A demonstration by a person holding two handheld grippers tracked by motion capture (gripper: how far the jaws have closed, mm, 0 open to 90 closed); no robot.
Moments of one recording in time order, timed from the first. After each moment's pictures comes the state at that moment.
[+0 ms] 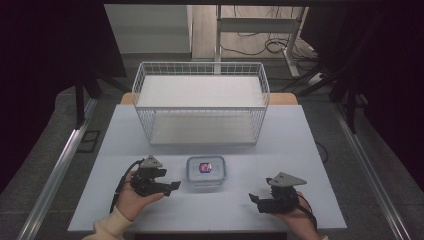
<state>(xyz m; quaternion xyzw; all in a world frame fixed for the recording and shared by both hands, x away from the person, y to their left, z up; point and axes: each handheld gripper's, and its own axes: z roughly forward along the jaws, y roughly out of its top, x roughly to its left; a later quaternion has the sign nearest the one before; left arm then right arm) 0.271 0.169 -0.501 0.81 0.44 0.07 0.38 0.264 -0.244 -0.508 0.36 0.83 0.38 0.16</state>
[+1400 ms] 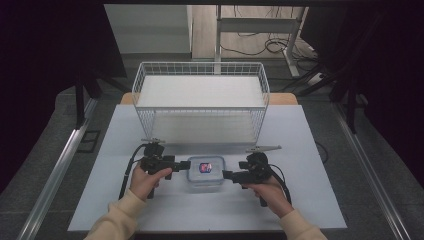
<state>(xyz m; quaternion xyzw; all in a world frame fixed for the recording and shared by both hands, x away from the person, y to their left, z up) 0.329 0.156 -0.493 0.72 0.51 -0.07 0.46 0.331 -0.173 -0.483 0.43 0.80 0.42 0.00</state>
